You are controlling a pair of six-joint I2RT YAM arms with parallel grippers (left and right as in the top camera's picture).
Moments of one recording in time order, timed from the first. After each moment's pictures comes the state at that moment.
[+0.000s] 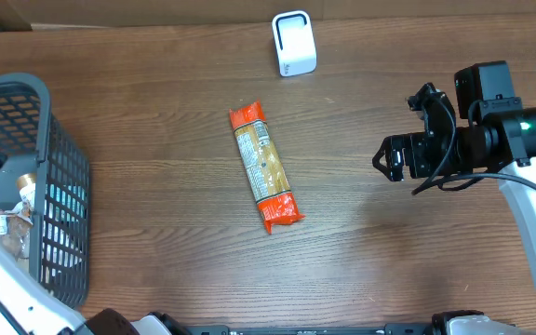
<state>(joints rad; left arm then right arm) 0.77 1.48 1.75 -1.25 -0.05 -0.36 0.11 1.42 1.47 -1.31 -0.37 -0.03</state>
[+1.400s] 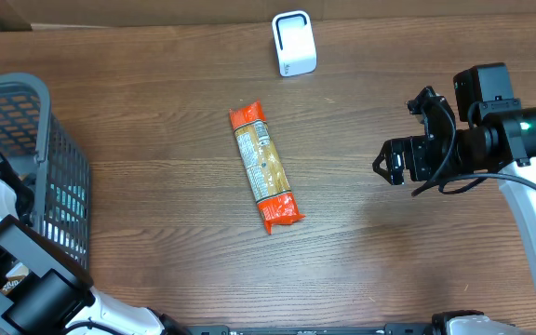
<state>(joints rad) 0.80 1.87 1.31 -0.75 -0.09 -0.08 0.11 1.42 1.47 -1.34 -0.37 -0.04</state>
